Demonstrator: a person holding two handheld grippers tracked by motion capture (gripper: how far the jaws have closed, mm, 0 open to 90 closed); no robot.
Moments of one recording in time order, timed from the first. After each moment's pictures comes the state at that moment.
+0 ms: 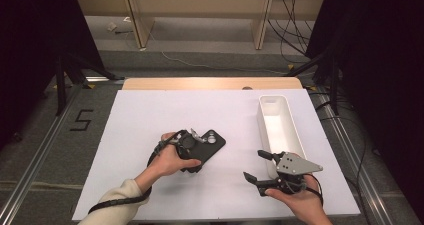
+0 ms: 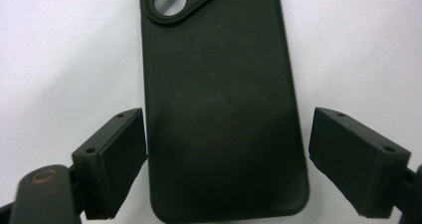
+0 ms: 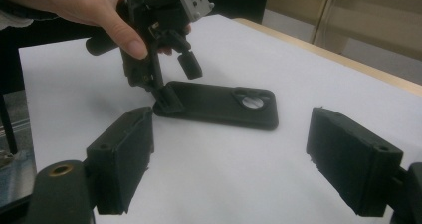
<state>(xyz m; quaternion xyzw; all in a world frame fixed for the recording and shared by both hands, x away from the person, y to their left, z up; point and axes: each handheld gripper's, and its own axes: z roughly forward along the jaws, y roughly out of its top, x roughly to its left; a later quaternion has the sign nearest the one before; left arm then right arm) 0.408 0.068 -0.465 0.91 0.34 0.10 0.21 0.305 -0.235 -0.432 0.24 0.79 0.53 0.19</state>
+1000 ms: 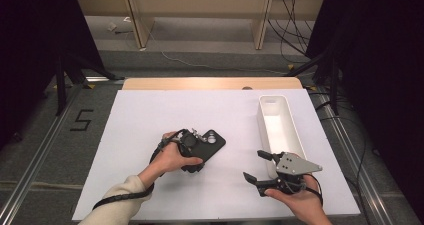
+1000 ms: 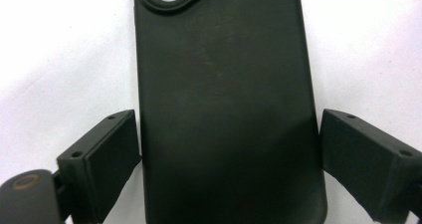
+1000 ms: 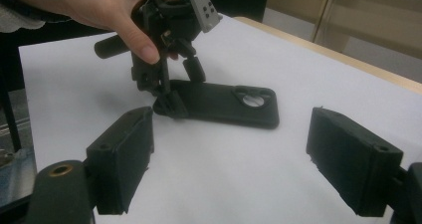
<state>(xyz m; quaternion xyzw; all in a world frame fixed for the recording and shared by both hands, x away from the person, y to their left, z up) 0.419 0.065 -0.475 0.91 0.35 0.07 0.20 0.305 -0.235 -0.432 0.24 0.79 0.53 0.19</state>
